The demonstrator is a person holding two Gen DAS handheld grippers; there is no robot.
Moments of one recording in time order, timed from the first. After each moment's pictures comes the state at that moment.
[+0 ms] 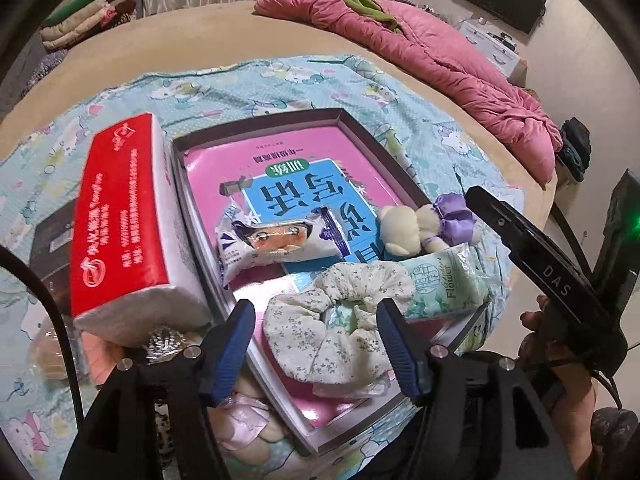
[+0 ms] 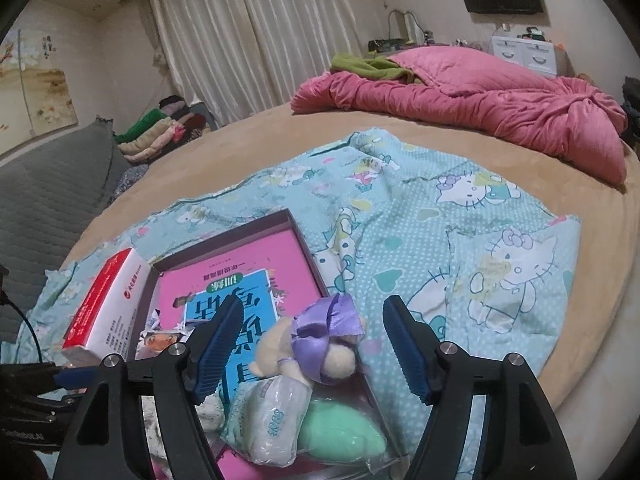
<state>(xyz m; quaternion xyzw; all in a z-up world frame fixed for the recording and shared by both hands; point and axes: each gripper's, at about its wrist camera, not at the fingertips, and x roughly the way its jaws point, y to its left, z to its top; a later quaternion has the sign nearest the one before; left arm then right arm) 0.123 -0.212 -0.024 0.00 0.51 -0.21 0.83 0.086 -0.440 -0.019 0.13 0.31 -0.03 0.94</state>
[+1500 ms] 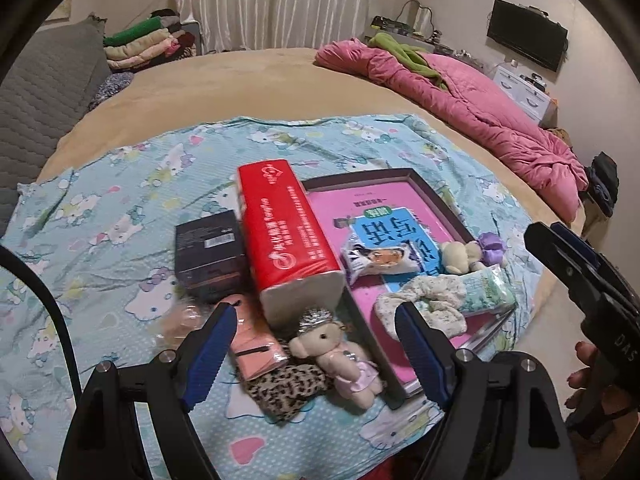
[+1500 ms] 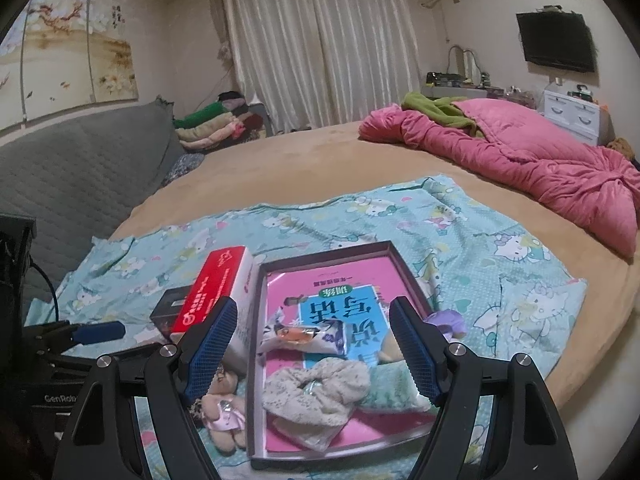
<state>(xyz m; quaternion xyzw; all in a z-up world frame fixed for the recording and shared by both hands) 0.074 -0.108 0.038 0.00 0.44 -0.13 0.89 0.033 -0.322 0.064 0.06 0.29 0.05 0.96</state>
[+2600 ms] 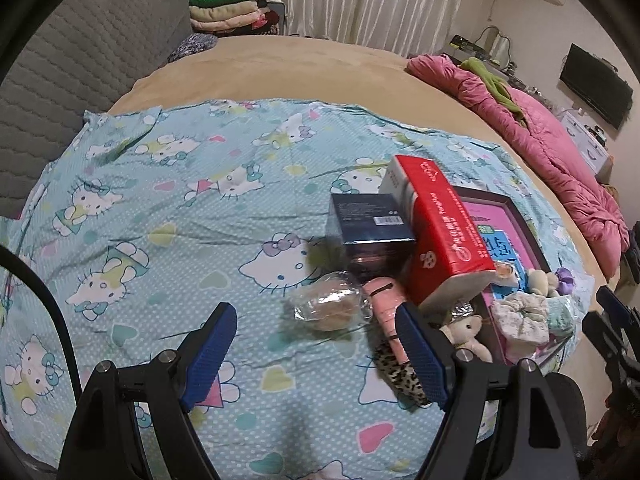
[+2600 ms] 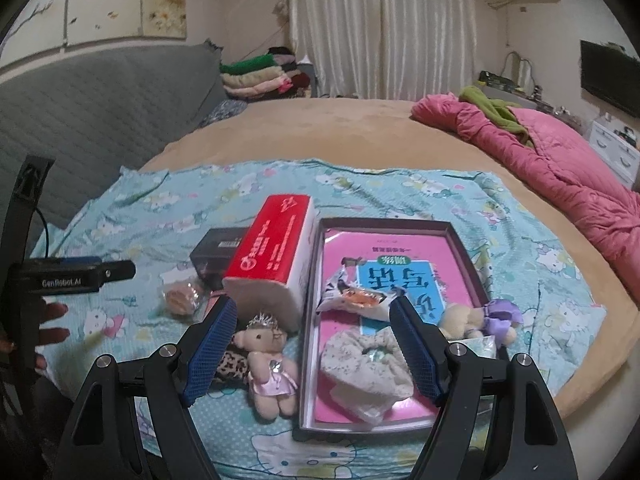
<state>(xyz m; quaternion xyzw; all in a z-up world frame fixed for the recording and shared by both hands) 0.078 0.028 0.008 -0.07 0.46 -0.02 0.88 0.033 -0.245 0.041 -0.04 0.34 0.11 0.93</state>
